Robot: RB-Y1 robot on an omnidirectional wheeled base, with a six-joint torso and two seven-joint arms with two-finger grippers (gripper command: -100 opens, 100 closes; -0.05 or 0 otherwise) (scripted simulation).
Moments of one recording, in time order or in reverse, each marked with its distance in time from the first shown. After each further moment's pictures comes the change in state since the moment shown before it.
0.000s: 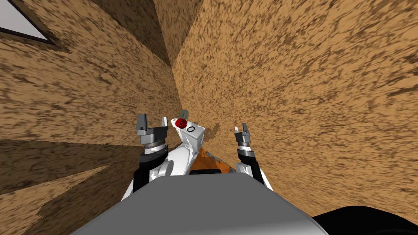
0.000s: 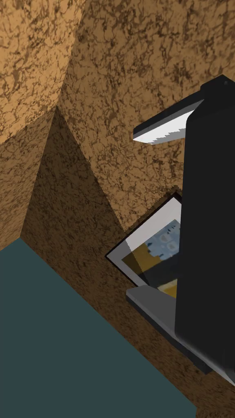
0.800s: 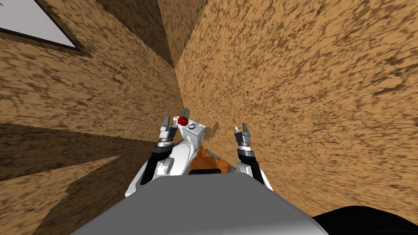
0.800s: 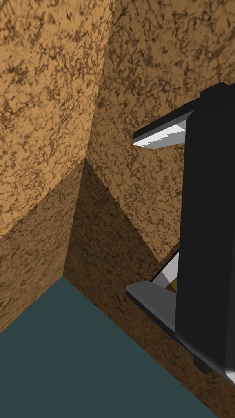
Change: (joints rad) left arm -0.114 0.187 0.002 0.169 0.016 0.103 -0.007; right arm 0.000 0.000 0.000 0.000 0.000 0.000 0.000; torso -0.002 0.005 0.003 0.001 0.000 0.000
